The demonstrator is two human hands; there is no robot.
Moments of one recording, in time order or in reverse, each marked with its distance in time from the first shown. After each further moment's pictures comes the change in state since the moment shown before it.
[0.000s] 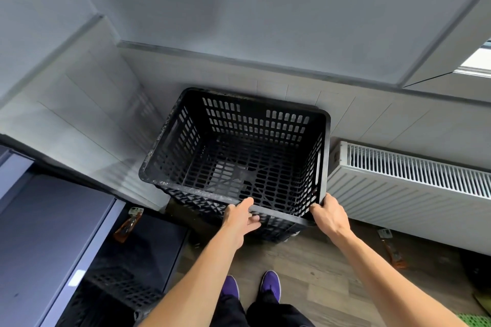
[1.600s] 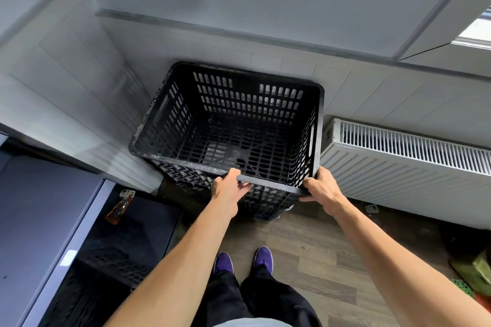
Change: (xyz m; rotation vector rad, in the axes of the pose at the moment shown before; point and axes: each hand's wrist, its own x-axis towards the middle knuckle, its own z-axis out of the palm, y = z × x) left_hand -0.001 0.011 0.002 -0.258 0.039 0.066; right_hand 0.009 0.003 0.003 0.429 -0.167 -0.015
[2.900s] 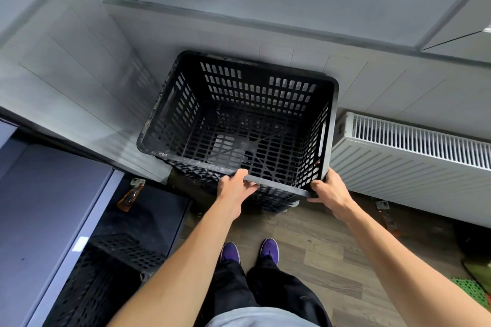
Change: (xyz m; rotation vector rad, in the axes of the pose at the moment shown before) left_hand 0.000 -0.009 -0.009 0.056 -0.016 0.012; right_hand 0.006 0.024 -0.001 -0.006 -0.020 0.007
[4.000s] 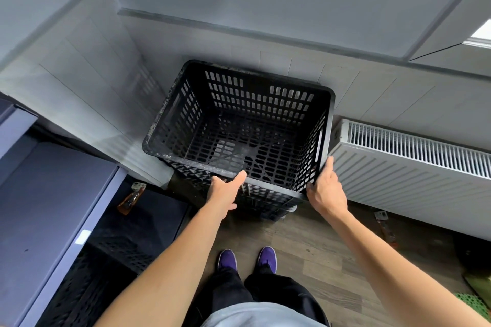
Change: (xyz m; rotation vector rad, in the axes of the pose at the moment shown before) left_hand -0.003 0.003 -0.032 0.570 0.072 0.038; right_hand -0.022 -0.002 0.010 -0.667 0.261 -0.129
